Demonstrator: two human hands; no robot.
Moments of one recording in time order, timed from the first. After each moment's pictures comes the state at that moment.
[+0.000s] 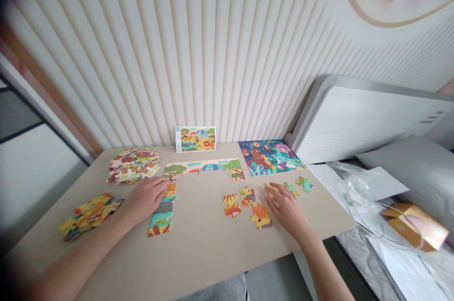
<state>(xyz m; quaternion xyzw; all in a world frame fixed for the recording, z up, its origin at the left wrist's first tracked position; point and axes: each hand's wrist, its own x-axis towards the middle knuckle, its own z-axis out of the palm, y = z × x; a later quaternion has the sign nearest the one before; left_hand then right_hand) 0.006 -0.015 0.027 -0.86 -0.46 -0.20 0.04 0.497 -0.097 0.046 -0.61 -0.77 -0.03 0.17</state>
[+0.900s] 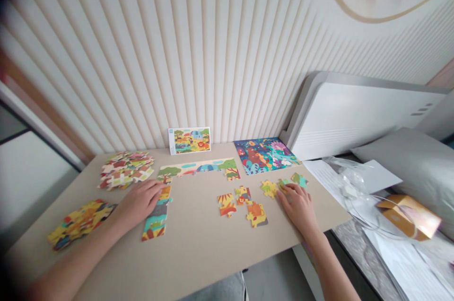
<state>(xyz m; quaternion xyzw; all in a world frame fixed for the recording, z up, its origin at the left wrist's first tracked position) 0.002 -0.008 0.019 -0.87 -0.45 -0.20 0.04 0.562 -0.101 0.011 -0.71 -0.67 -0.10 0.19</state>
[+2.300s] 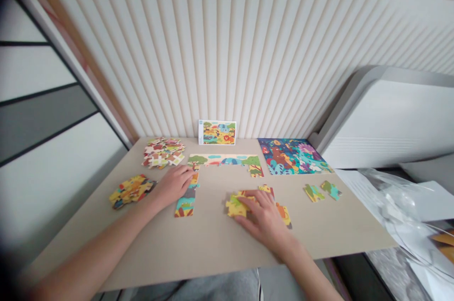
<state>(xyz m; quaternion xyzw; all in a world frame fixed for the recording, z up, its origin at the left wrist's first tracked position) 0.017 -0.024 0.037 -0.86 -0.47 -0.20 0.03 0.367 -0.114 0.069 -0.46 -0.86 0.07 0.22</state>
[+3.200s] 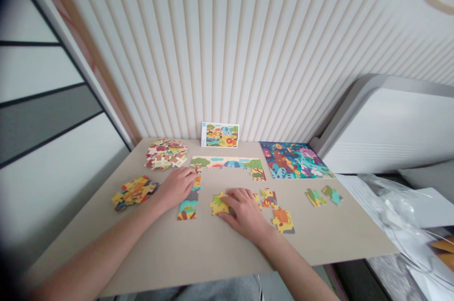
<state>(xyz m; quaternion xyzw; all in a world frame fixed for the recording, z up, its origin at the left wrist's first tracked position) 0.018 -0.028 0.042 -0.86 -0.47 -0.19 0.03 0.307 -0.089 0.063 -0.42 -0.88 0.11 0.19</state>
